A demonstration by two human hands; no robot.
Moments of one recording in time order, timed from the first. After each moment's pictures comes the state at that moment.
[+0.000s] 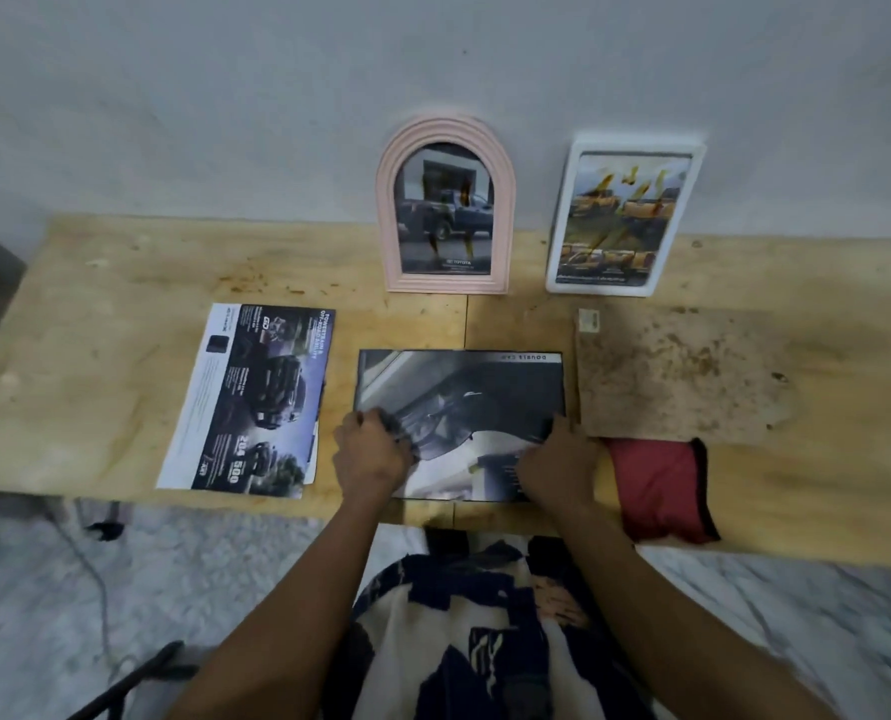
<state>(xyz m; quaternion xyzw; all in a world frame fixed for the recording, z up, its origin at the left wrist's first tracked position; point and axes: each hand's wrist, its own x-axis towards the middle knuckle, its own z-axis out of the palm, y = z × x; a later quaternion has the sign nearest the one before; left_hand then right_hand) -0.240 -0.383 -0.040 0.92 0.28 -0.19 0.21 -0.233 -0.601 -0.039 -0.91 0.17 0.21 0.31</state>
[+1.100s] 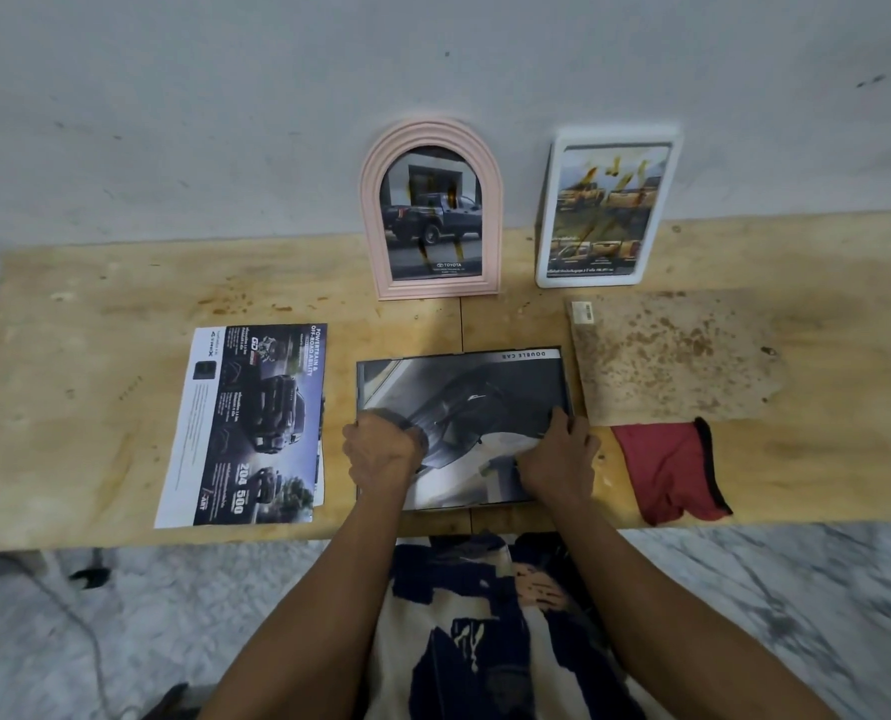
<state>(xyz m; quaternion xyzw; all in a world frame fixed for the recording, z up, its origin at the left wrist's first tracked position) -0.212 -0.383 -0.034 0.84 0.40 -0.18 0.32 -0.234 -0.573 -0.053 -0.92 0.25 0.22 0.22</state>
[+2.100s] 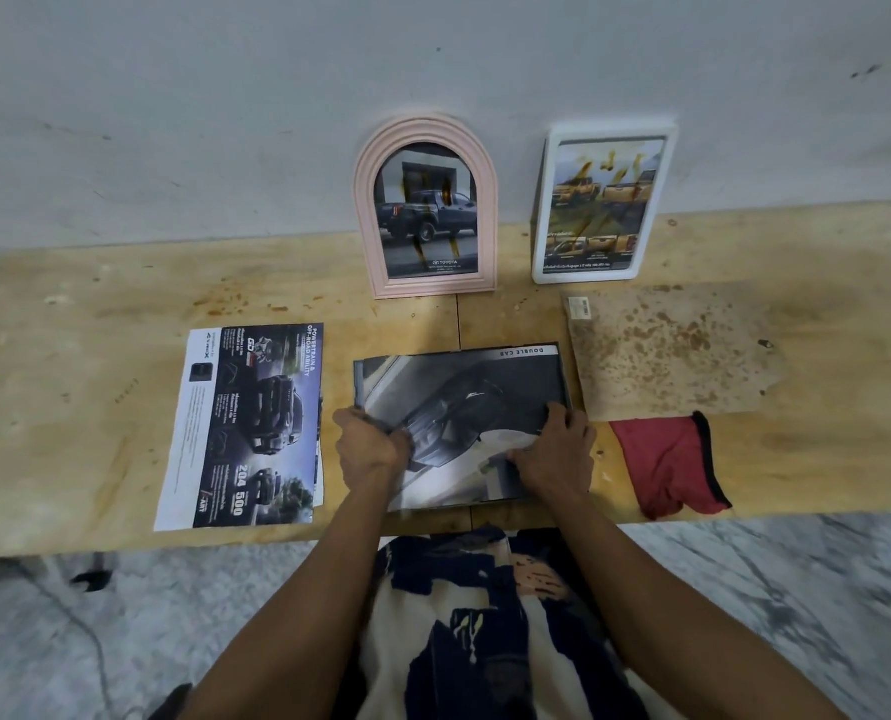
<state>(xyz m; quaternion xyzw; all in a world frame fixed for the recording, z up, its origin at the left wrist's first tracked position) -0.217 -0.371 -0.040 0.82 0.41 -0.14 0.39 -0.233 -0.574 -0.052 -0.93 0.22 0.19 0.24</state>
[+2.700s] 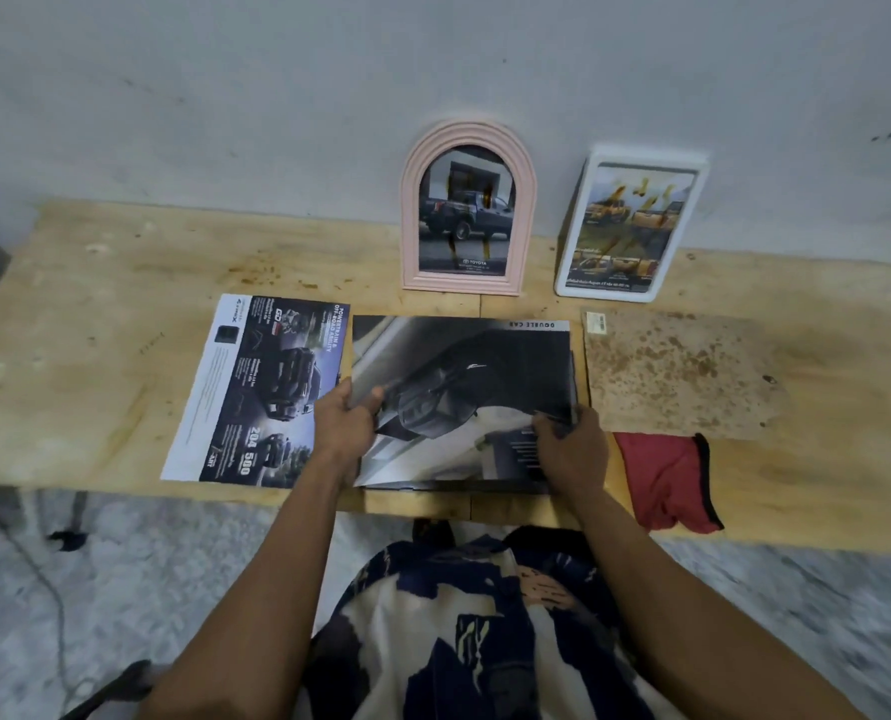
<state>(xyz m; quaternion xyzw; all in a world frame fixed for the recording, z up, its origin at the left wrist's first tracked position) -0.235 -0.317 -0.045 0.66 0.35 -0.06 0.67 -0.239 -0.584 -0.037 -0.87 0.27 0.09 0.40</state>
